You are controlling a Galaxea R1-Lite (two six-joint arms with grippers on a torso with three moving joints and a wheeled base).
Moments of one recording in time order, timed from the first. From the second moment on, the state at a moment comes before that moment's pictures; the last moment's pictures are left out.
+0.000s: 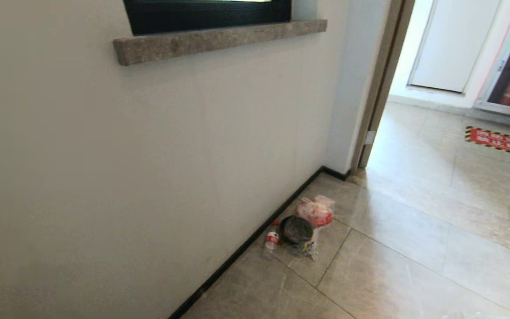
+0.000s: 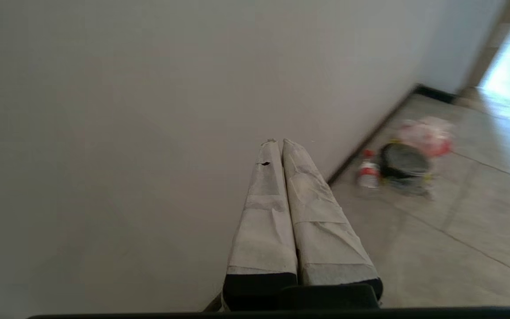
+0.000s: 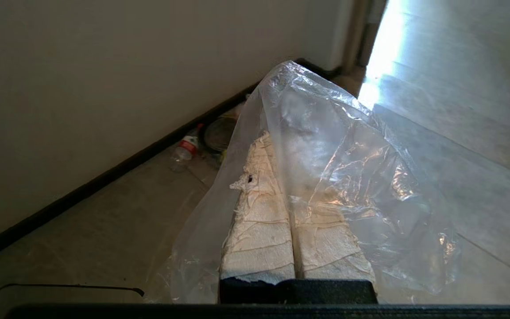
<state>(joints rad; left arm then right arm) 0.00 0.00 0.00 0.00 0.01 -0.01 0.01 0.00 -0.04 0.12 0.01 -0.03</state>
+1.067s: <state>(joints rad) 0.00 0.00 0.00 0.00 0.01 -0.01 0.01 0.00 -0.05 0.12 0.01 -0.04</state>
